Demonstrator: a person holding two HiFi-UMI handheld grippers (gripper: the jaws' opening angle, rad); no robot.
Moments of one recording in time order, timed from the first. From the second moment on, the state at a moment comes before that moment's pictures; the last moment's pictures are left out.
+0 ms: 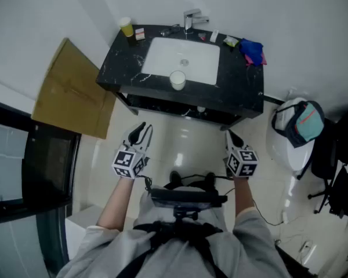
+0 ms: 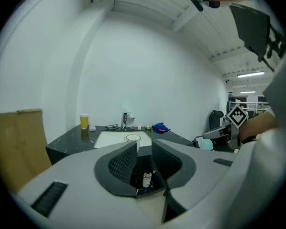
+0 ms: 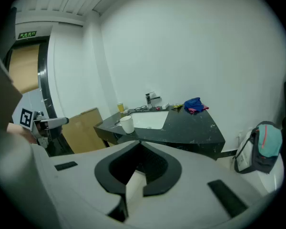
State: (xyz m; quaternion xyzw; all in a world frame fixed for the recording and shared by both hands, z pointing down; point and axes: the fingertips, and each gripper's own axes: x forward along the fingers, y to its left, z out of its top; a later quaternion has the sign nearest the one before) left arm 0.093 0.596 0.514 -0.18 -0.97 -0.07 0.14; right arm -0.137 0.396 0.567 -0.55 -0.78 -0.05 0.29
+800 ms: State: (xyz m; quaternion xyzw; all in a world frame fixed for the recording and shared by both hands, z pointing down) left arm -0.054 0.650 0.570 -0.19 -0.96 -0.11 0.15; right arm -0.189 0.467 0.552 -0.63 -0.73 -0.08 0.26
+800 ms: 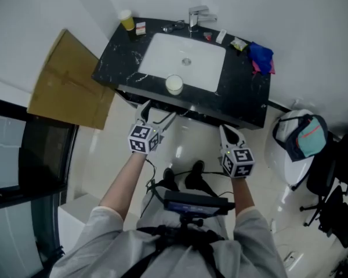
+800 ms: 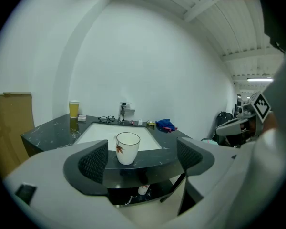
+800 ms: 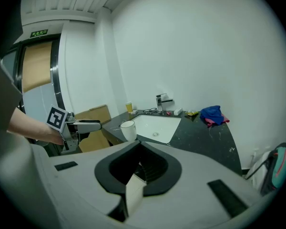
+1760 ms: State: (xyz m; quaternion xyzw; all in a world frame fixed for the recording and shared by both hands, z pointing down) left arm -0.143 0.728 0.645 -0.19 -0.95 -0.09 0.21; right arm -0.241 0.621 0.614 -0.64 -0.72 -0.12 0.26
